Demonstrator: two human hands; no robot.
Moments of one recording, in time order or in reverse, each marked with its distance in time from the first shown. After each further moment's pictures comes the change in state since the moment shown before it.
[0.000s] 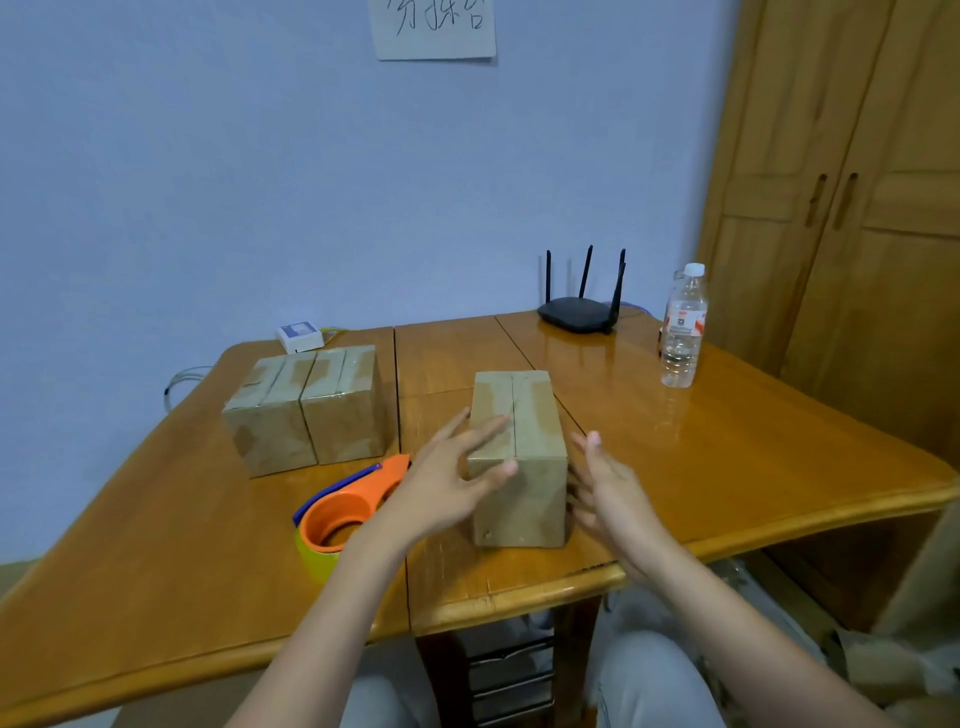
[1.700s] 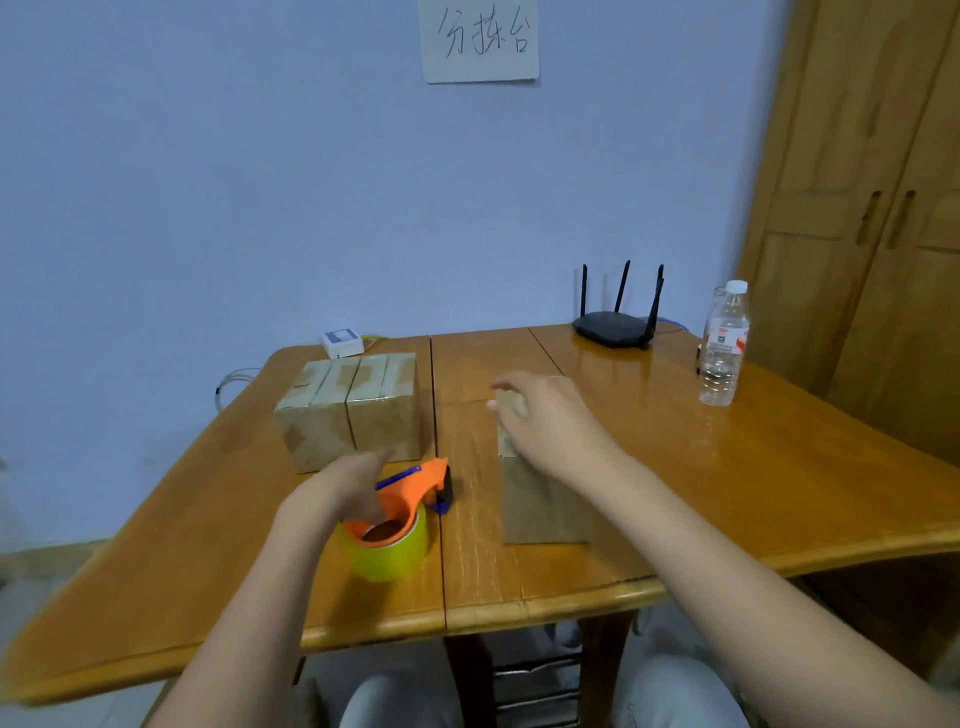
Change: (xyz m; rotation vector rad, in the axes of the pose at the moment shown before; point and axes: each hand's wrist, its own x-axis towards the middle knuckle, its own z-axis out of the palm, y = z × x) left_hand -0.023 -0.068 -0.092 0.605 -0.244 -0.584; right_hand 0.012 -0.091 0.083 -1.004 -0.089 -0.531
